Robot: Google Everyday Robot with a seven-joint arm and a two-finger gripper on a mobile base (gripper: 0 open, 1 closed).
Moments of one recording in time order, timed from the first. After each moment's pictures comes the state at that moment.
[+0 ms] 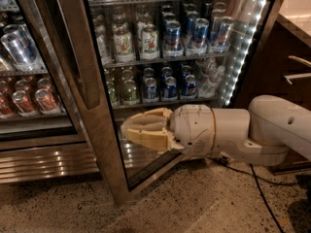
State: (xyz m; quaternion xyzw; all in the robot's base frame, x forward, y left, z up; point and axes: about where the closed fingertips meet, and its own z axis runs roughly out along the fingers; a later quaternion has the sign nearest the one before) arm 0.396 0.041 0.905 -0.47 0.54 0.50 0.49
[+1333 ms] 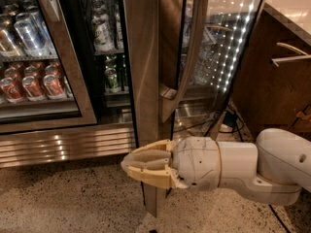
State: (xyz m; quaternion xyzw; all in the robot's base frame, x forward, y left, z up) arm 0.341 0.039 0.875 -0.48 0.54 0.48 0.50
